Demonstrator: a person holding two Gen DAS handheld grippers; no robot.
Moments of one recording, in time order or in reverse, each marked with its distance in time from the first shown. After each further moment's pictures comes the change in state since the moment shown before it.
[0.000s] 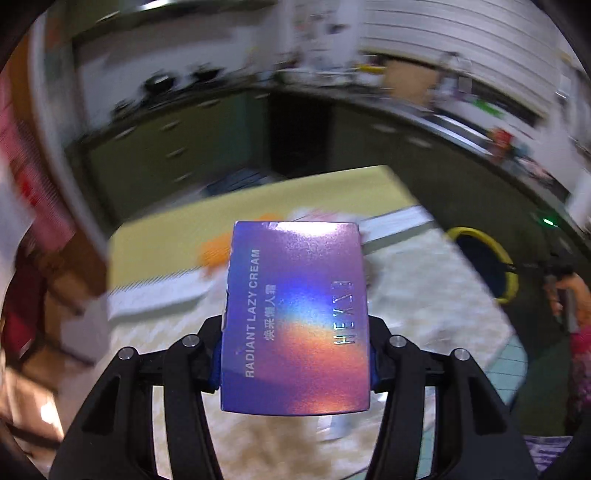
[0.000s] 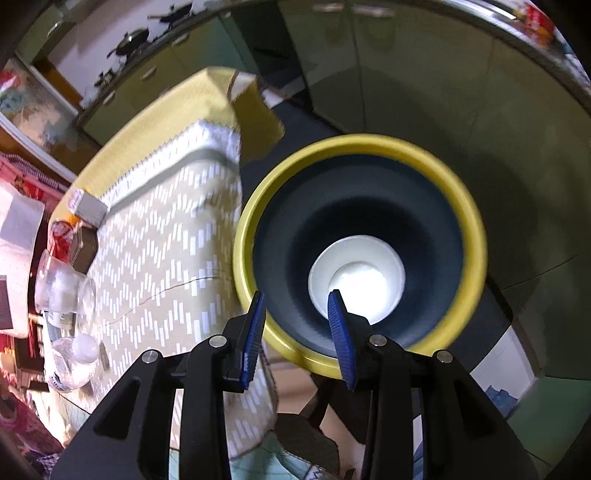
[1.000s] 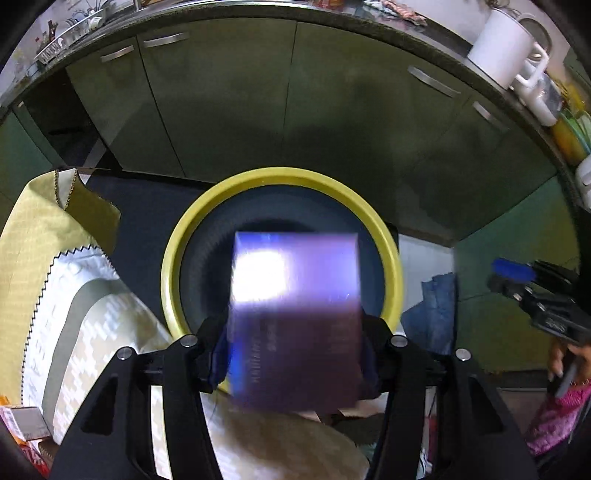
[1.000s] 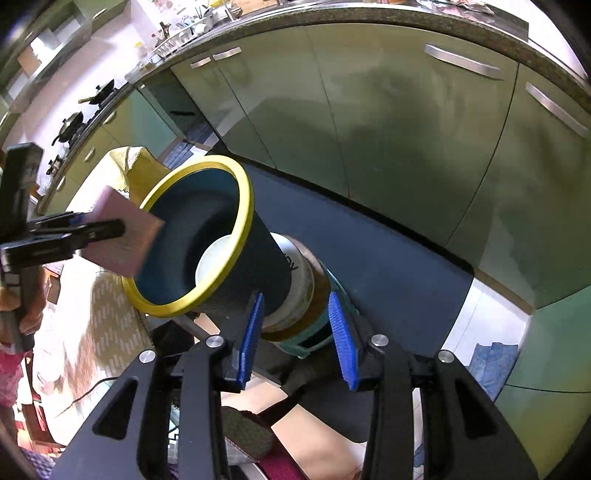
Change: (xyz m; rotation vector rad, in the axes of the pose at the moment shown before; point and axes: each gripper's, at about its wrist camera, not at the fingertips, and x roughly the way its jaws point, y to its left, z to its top) left arm 0.266 -0.389 0.084 0.463 0.417 -0.405; right arm -0.071 -0.175 -0.104 0.293 -0.153 -0.095
